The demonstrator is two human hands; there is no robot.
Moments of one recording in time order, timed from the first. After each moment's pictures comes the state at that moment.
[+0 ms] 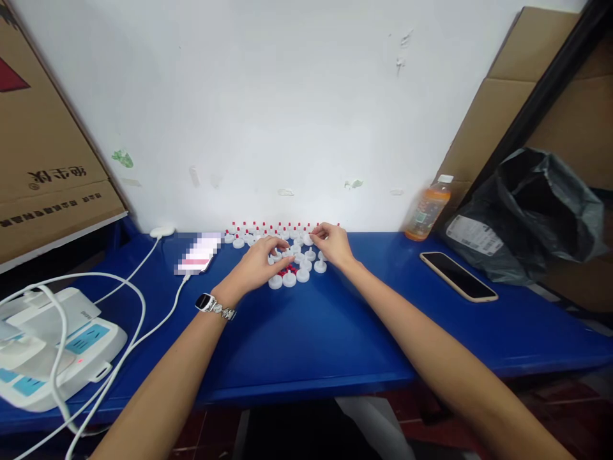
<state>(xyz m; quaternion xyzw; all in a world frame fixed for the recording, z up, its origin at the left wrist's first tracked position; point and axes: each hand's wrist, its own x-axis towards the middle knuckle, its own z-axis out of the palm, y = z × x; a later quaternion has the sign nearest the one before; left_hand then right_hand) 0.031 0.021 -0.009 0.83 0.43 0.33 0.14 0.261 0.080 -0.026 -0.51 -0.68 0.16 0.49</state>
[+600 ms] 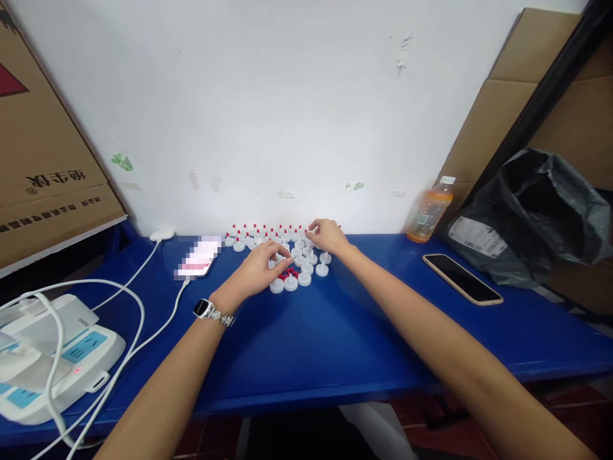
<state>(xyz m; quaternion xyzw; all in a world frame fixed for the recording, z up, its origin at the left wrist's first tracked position) 0.031 0.019 -0.004 0.84 0.42 0.32 0.14 0.255 0.117 -0.011 -0.61 -0.73 0.07 0.32</state>
